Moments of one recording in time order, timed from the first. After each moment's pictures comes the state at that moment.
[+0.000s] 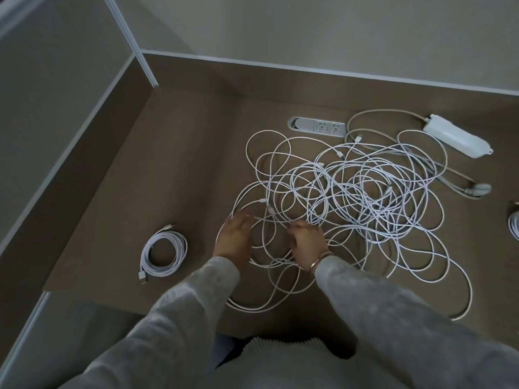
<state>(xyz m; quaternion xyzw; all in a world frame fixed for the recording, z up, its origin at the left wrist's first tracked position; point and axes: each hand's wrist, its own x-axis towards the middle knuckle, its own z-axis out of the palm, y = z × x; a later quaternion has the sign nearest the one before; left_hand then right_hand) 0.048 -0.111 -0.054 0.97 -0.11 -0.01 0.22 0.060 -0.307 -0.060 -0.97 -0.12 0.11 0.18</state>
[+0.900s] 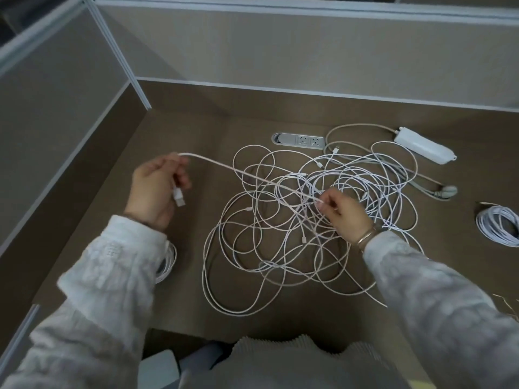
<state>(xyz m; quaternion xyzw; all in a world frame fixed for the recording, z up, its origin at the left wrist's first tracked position) 0.084 -0.076 0.136 0.63 0.18 0.07 0.75 0.075 -0.404 0.040 -0.93 -0.05 0.03 0.36</state>
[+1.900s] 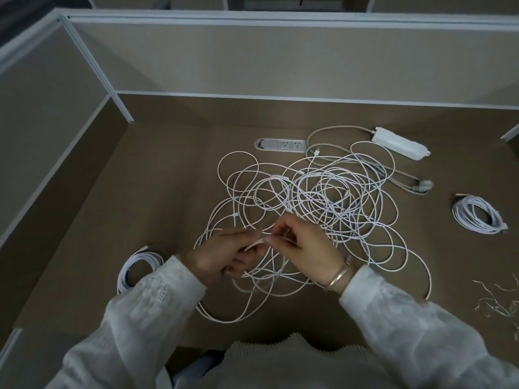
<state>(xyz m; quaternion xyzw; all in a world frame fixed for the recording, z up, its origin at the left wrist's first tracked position) 0.018 -0.166 0.112 0.64 0.05 -0.41 0.65 0.003 -0.346 0.097 -0.89 -0.12 0.02 0.44</state>
